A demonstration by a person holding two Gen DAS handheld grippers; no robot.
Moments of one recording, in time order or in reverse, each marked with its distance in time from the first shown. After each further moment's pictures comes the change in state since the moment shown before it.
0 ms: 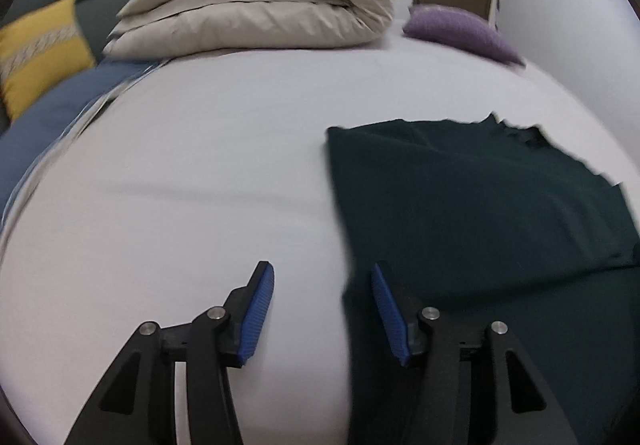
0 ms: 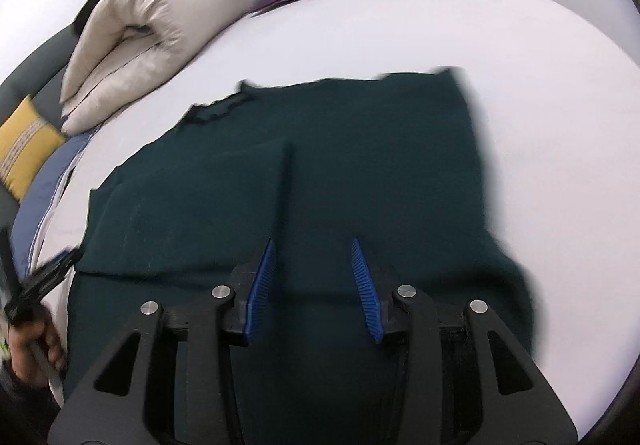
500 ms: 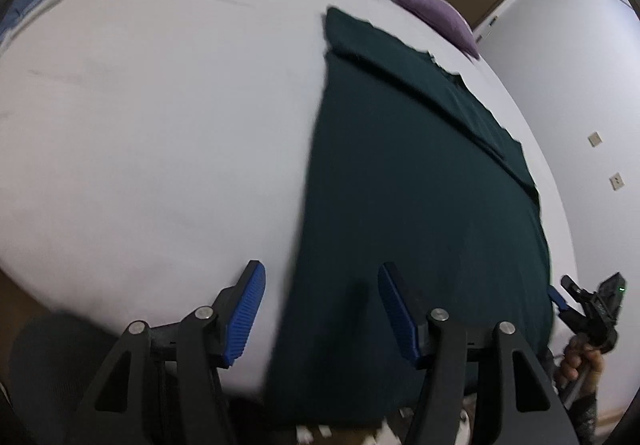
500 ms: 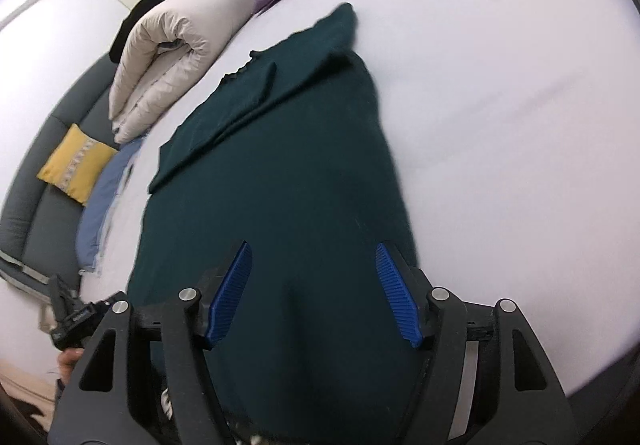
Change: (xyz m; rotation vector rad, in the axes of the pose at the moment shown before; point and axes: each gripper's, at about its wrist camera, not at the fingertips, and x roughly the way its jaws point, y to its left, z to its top) left arm -0.120 0.038 -0.161 -0.249 0.258 -0.338; right arm -0.144 -0.100 -0.163 0.168 0.061 0.233
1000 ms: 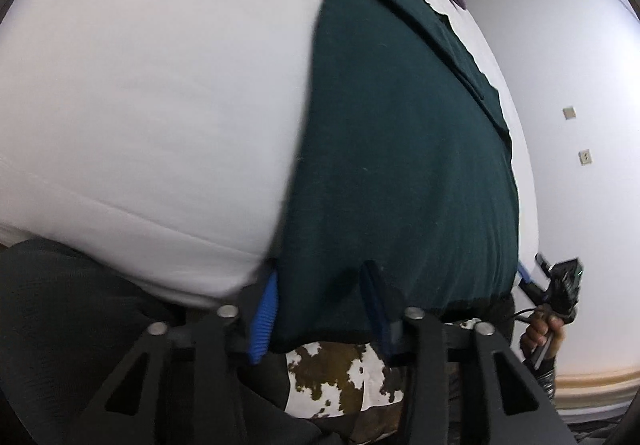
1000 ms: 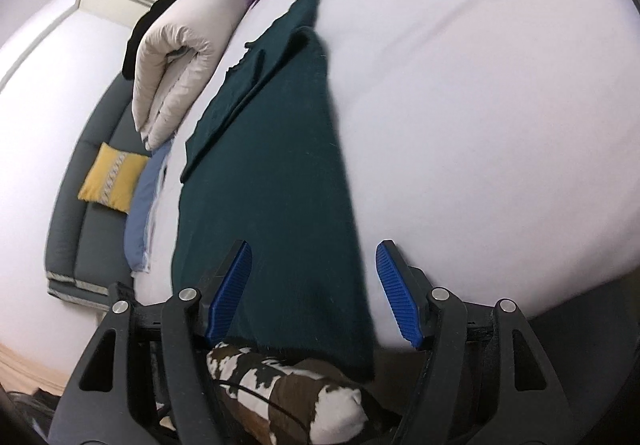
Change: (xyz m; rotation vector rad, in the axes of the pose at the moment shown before) left arm 0.002 0.036 -0.026 -0.057 0.262 -0.173; right arm -0.054 -0.069 -0.038 0.155 0.094 0.150
